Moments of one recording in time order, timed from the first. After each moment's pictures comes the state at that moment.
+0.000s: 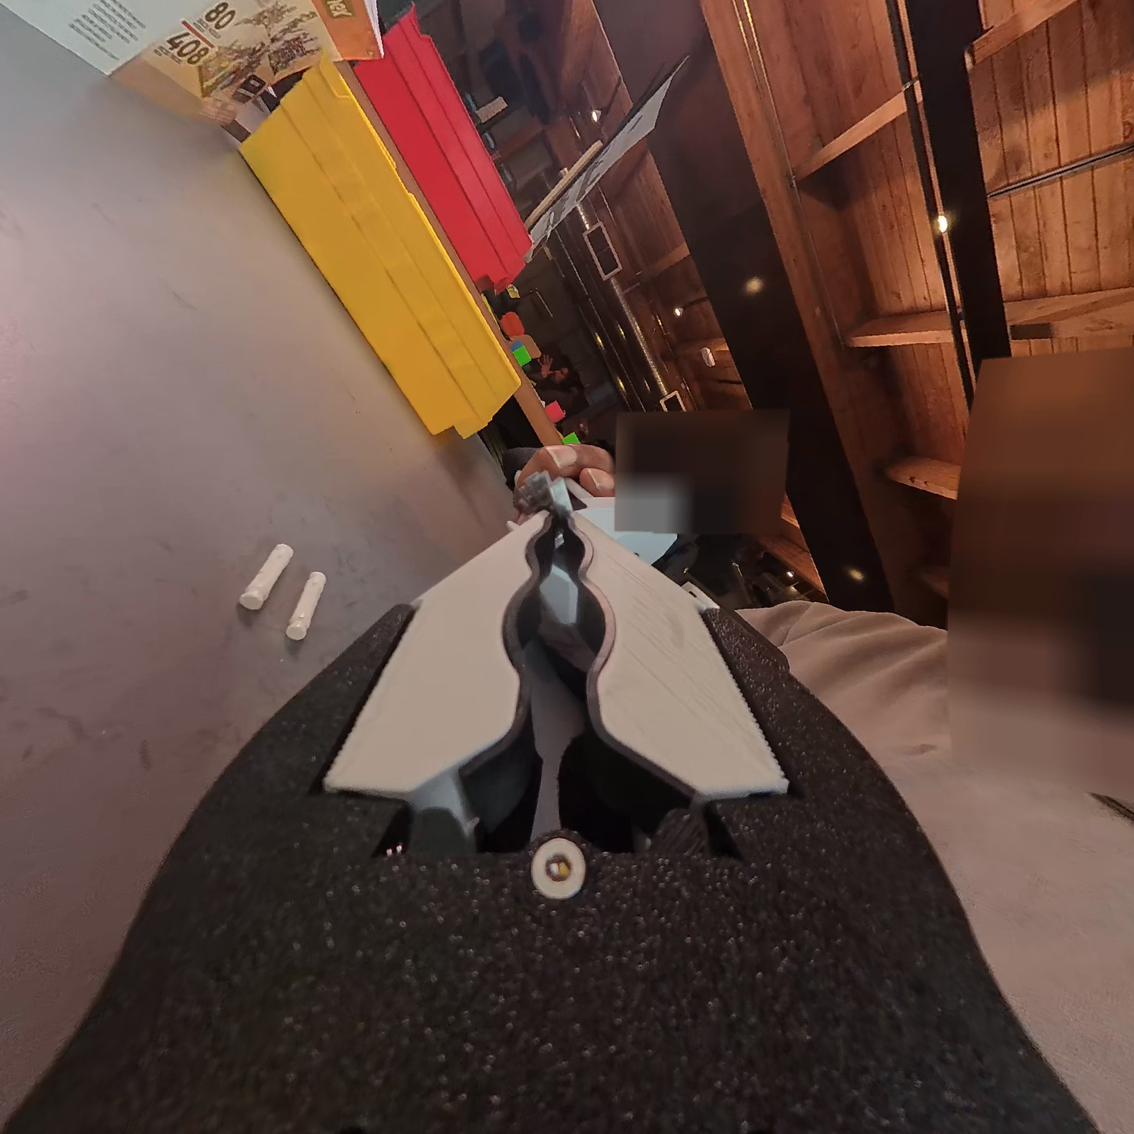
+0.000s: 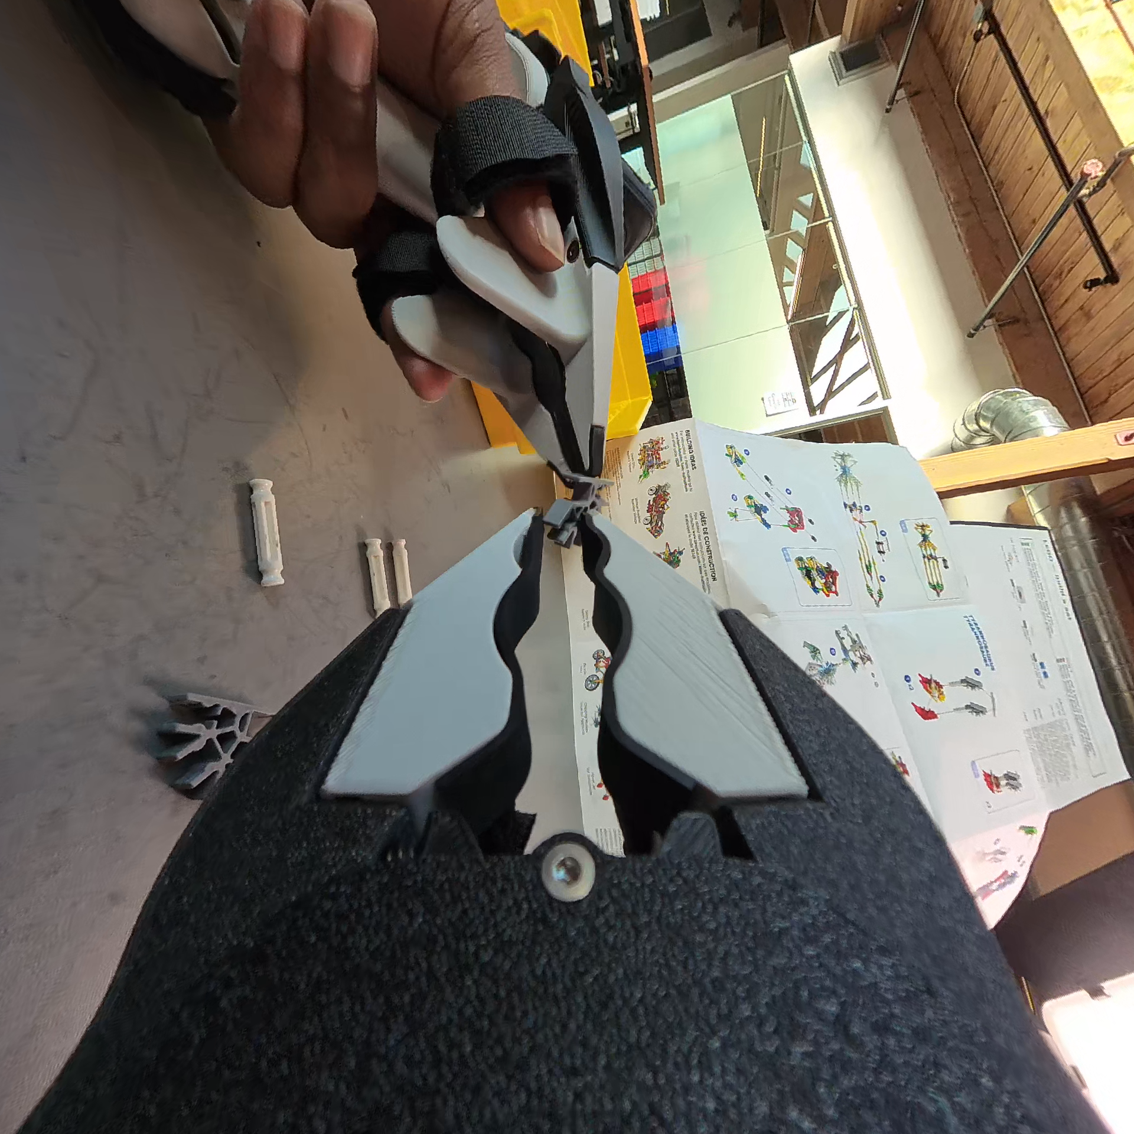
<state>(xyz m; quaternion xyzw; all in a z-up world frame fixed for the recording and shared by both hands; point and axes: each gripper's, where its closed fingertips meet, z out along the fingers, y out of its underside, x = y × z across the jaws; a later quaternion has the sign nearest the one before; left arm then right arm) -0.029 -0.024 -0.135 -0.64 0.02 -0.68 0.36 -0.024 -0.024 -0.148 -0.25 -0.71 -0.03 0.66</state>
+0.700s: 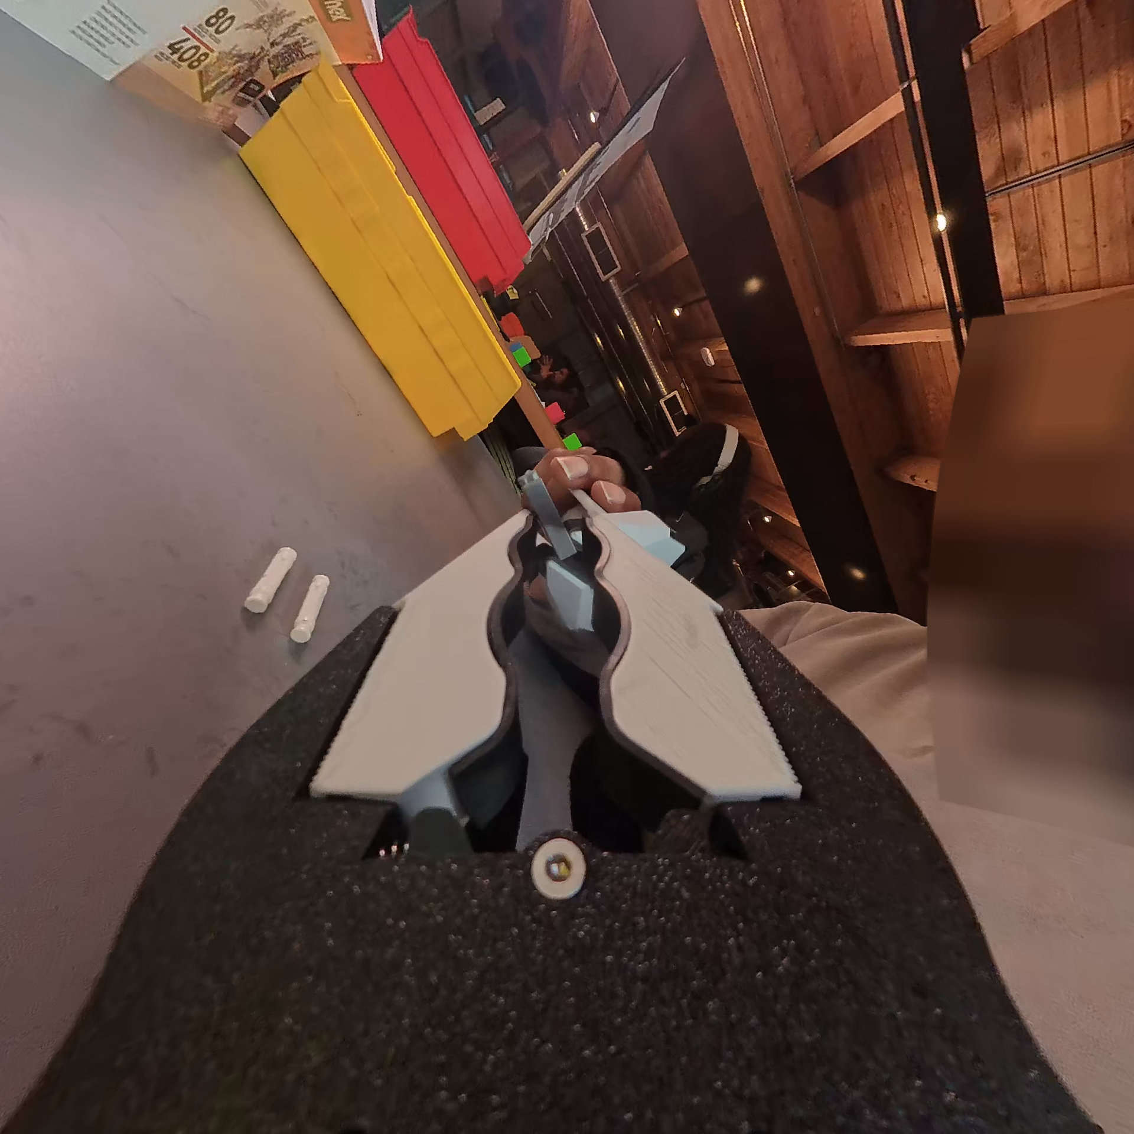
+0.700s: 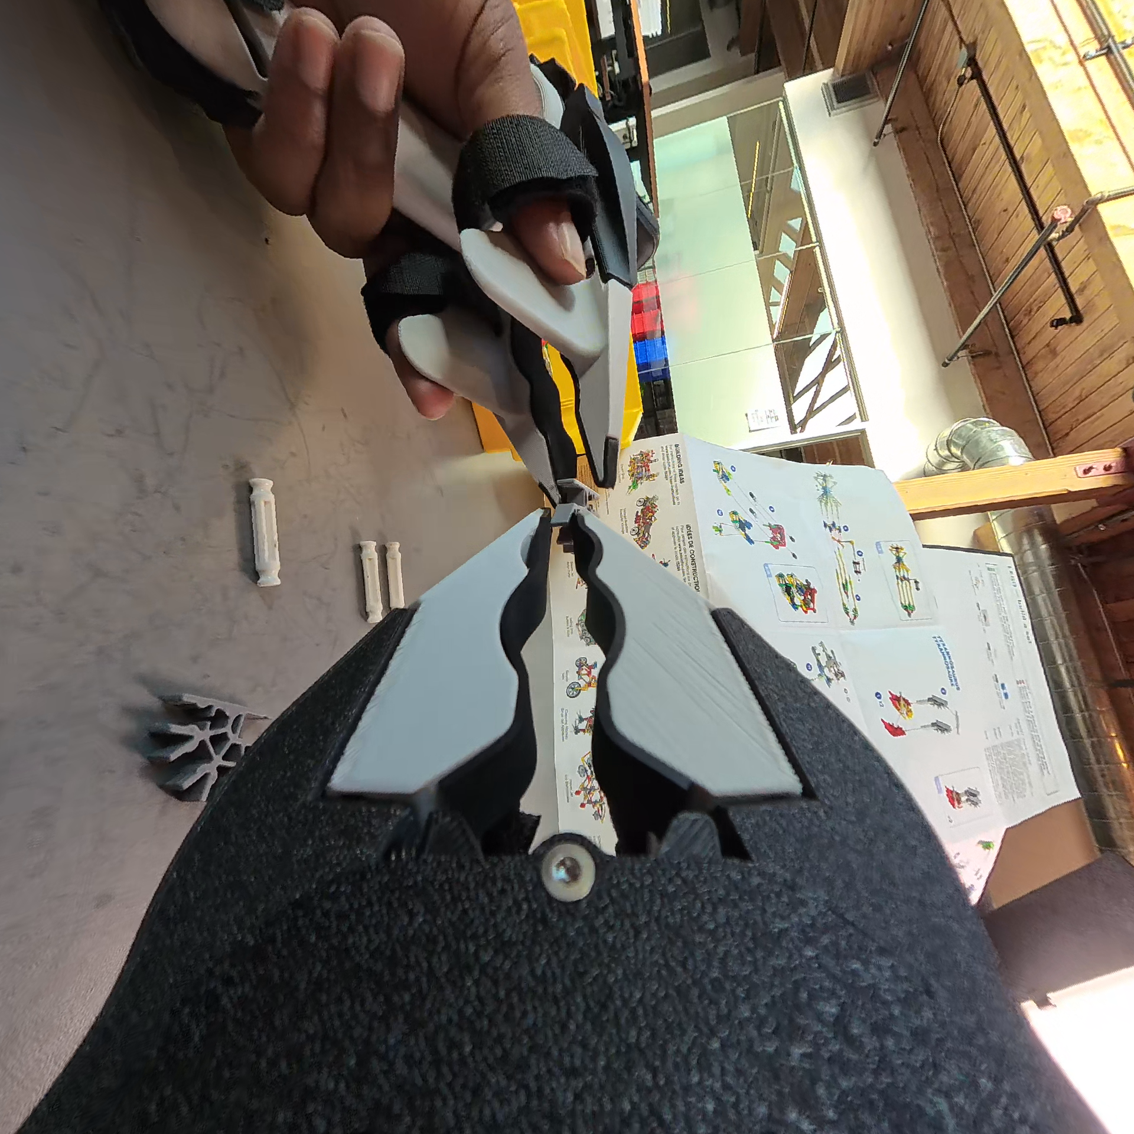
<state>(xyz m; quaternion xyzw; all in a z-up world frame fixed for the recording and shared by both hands) -0.029 -0.022 -0.136 -0.64 0.02 -0.68 0.36 -0.026 -0.027 -0.145 -0.22 -0.72 -0.05 0.66</state>
